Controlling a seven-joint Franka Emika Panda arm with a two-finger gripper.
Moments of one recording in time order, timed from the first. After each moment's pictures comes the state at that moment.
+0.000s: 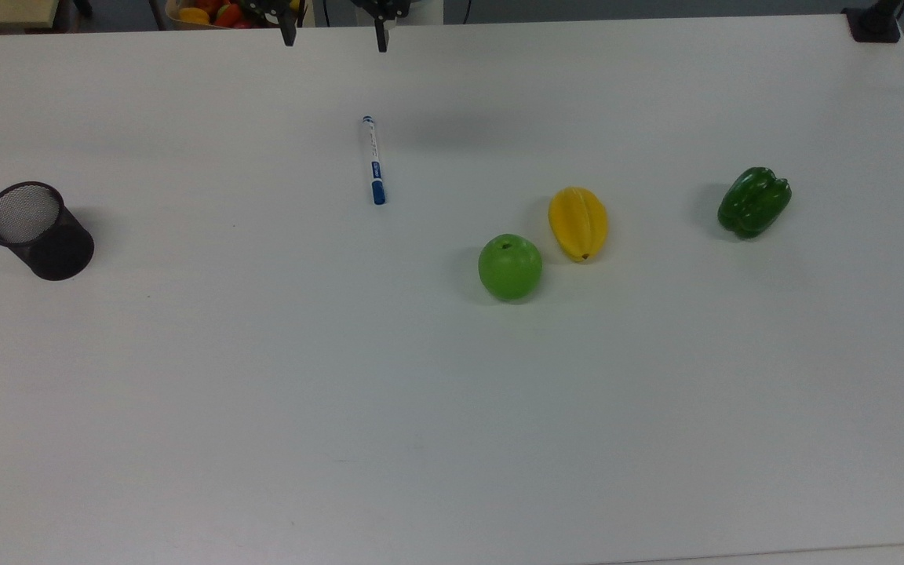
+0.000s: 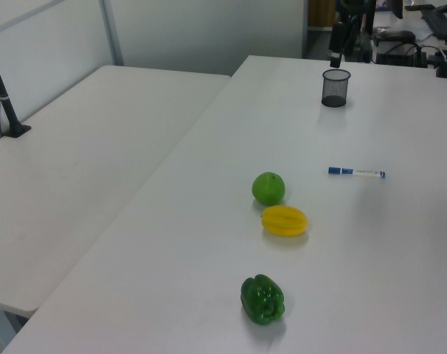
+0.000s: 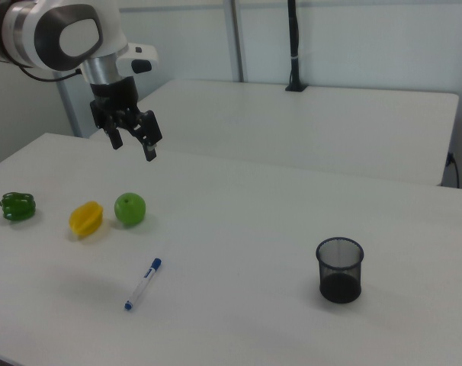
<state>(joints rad) 0.04 -0.01 -0.02 -1.69 0.04 1.76 0.06</state>
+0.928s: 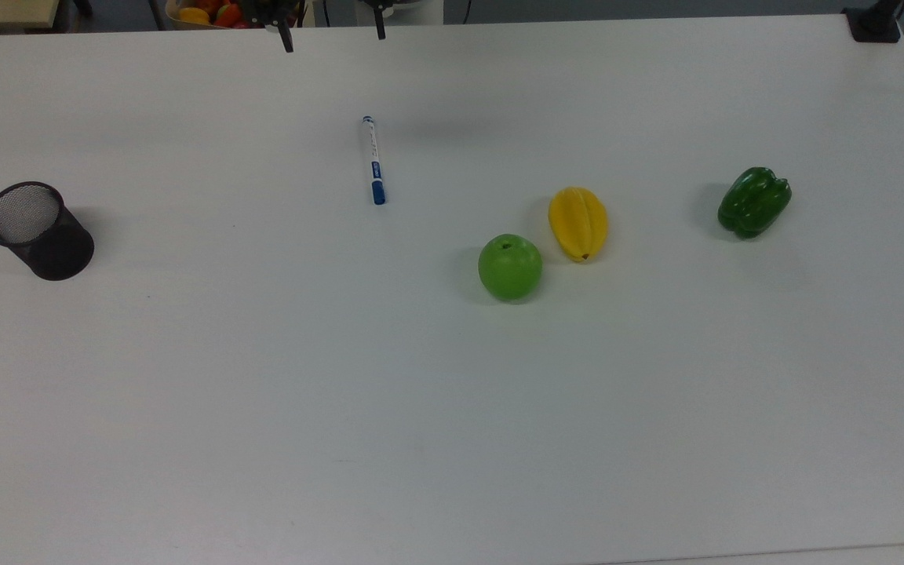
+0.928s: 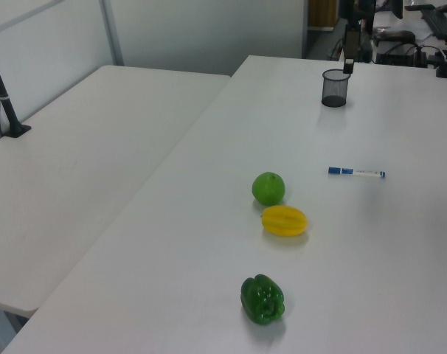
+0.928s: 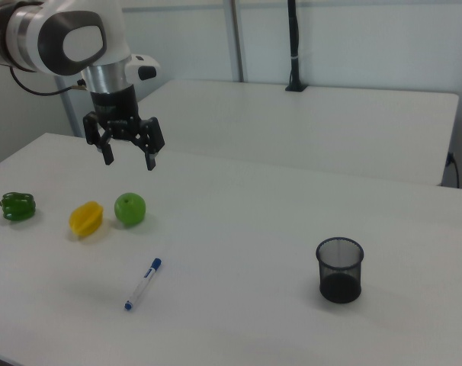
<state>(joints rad) 0.04 -0.01 -0.03 -1.71 0.04 1.70 -0.24</state>
